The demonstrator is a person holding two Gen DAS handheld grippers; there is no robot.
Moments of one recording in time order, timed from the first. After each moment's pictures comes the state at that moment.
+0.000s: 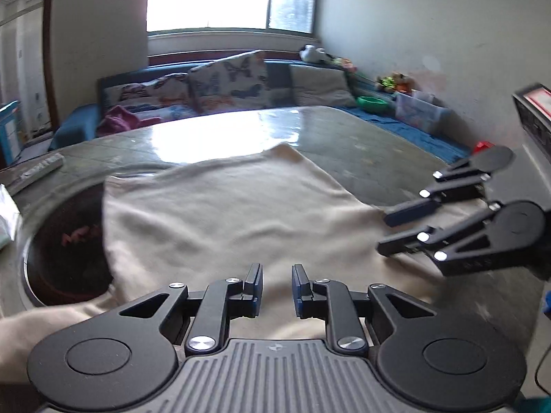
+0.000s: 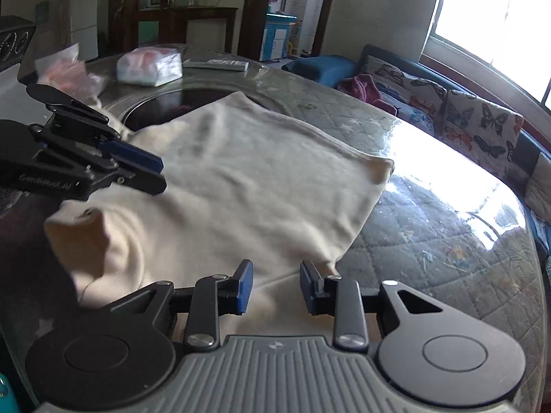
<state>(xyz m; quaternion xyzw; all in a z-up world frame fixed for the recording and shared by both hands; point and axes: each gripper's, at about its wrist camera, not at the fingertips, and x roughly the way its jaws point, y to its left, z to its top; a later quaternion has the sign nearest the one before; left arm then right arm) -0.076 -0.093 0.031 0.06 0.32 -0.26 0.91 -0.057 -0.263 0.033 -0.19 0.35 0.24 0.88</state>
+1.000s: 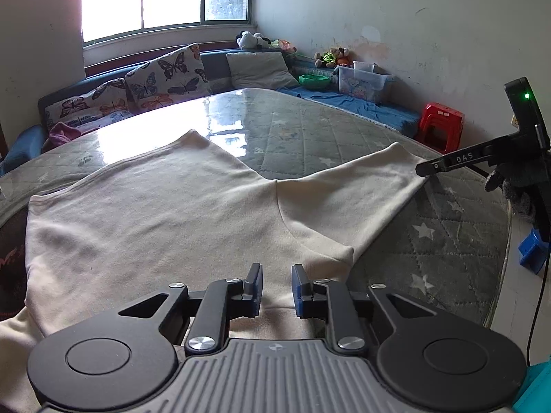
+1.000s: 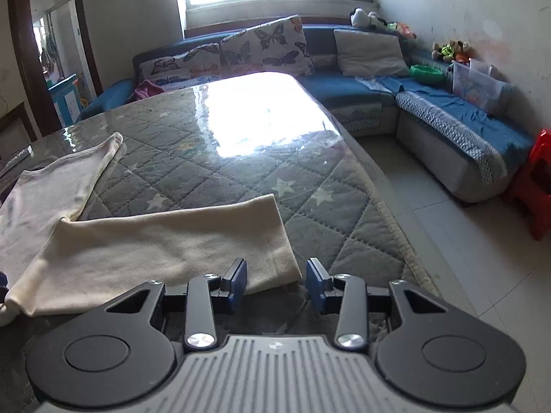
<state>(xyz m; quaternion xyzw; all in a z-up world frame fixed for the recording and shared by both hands) -0.096 -0.151 0.017 0.11 0.32 -0.33 0.88 -0.120 -0.465 0.012 0.07 0.37 -0.08 0.92</state>
